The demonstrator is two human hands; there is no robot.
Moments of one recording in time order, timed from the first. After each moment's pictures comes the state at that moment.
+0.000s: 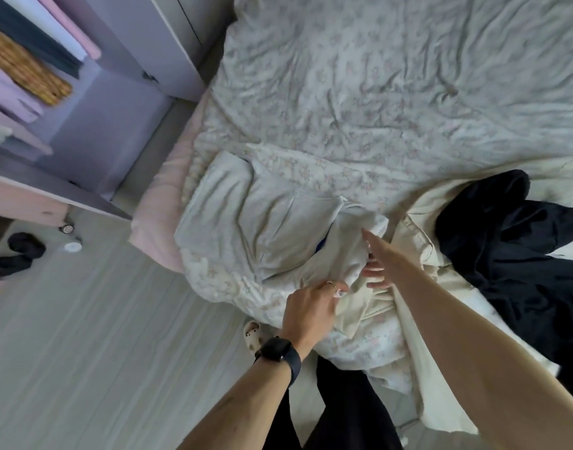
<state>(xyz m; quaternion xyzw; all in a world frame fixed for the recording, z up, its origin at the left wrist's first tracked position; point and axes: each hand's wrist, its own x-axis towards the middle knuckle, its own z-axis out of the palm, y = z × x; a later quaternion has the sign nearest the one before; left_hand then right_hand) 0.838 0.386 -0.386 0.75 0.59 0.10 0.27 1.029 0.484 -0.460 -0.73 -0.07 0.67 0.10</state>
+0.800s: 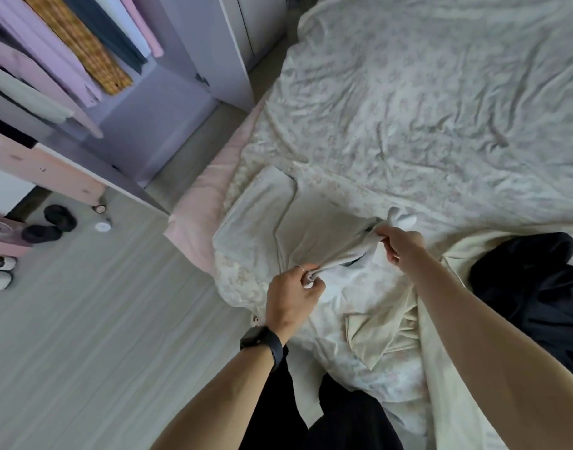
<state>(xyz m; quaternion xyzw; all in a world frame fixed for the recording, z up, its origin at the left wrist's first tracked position) 0.756 0.439 -0.345 0.52 0.75 0.20 0.35 0.977 0.570 -0.398 -0.77 -0.11 0.58 0.24</state>
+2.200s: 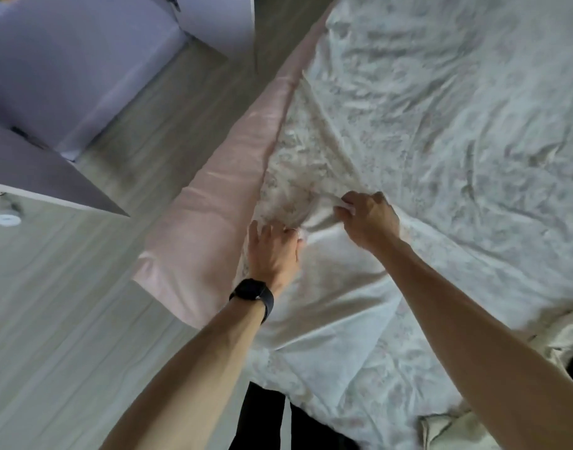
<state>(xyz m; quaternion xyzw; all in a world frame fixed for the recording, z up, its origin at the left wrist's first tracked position) 0.514 0.723 -0.528 0.69 0.69 -0.03 0.22 0.695 0.802 -0.488 -0.69 -0.68 0.22 -0.06</state>
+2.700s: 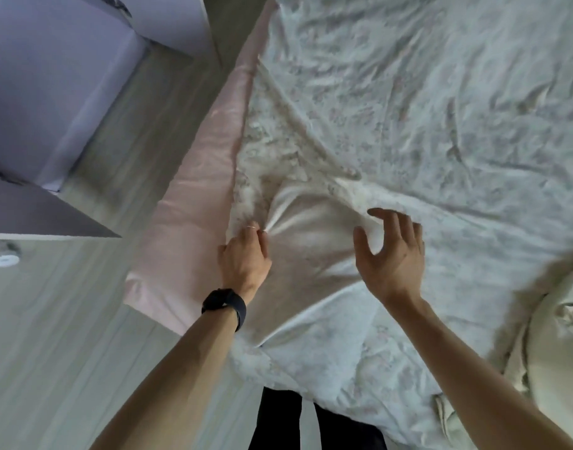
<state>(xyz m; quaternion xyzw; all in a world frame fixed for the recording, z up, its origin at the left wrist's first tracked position) 0.503 0.721 -0.558 0.63 0.74 0.01 0.24 0.733 0.700 -0.494 -0.77 -0.59 0.14 0.20</state>
